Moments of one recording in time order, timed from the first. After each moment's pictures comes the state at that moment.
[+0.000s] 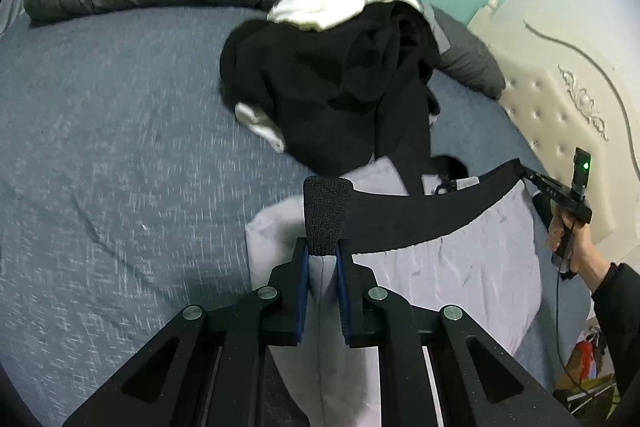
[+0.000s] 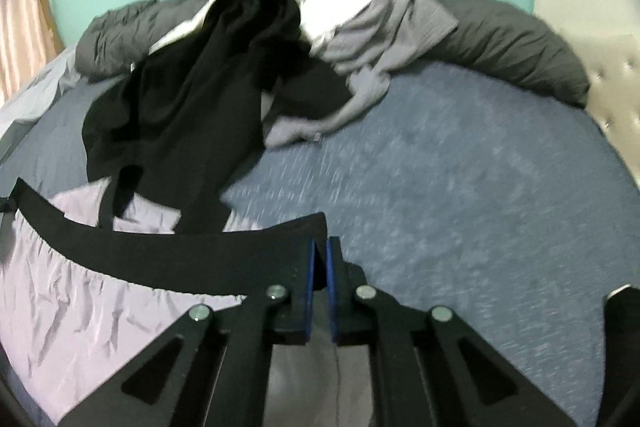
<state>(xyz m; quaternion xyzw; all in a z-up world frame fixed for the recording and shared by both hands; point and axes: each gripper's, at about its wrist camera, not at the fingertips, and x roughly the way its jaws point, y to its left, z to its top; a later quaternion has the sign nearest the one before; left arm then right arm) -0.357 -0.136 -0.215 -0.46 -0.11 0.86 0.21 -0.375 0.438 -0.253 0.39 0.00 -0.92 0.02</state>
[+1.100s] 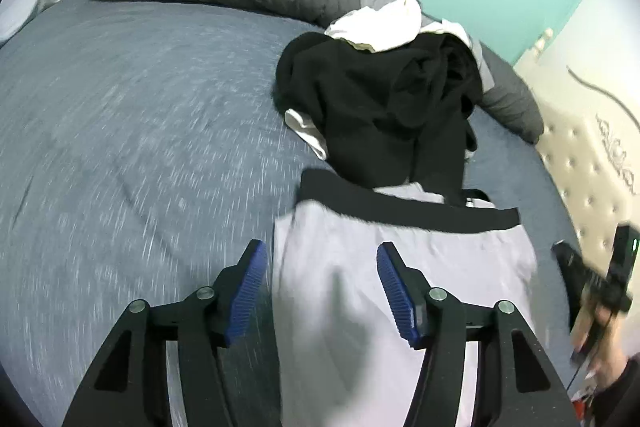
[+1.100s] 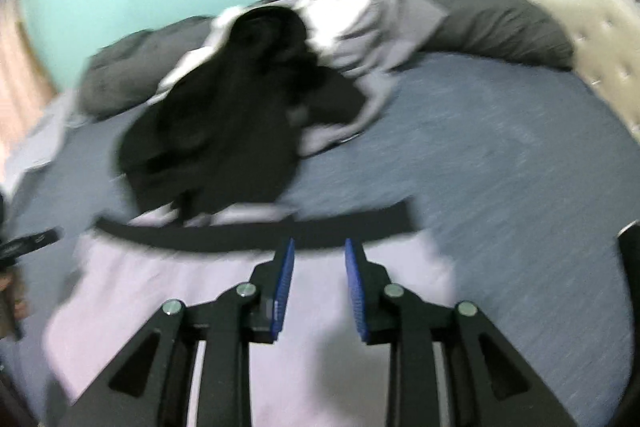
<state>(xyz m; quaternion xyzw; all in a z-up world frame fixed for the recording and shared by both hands) -0.325 -0.144 -0.218 -0.44 -0.17 0.87 0.11 -0.324 0.369 -0.229 0.42 -0.09 -0.90 0.06</state>
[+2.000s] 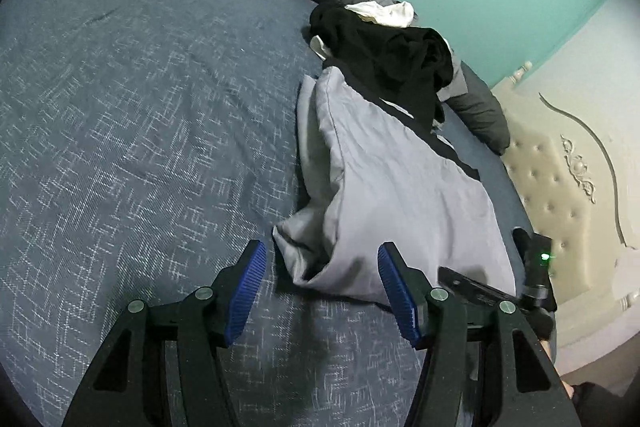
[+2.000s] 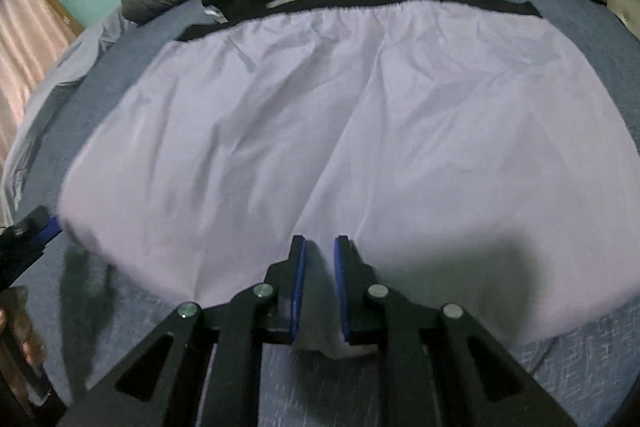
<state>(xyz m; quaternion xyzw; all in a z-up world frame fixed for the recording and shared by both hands) -0.152 -0.169 -0.278 -0.42 -0.26 0.86 0.14 -0.218 0.204 -0.337 0.51 -0.08 -0.85 0.06</state>
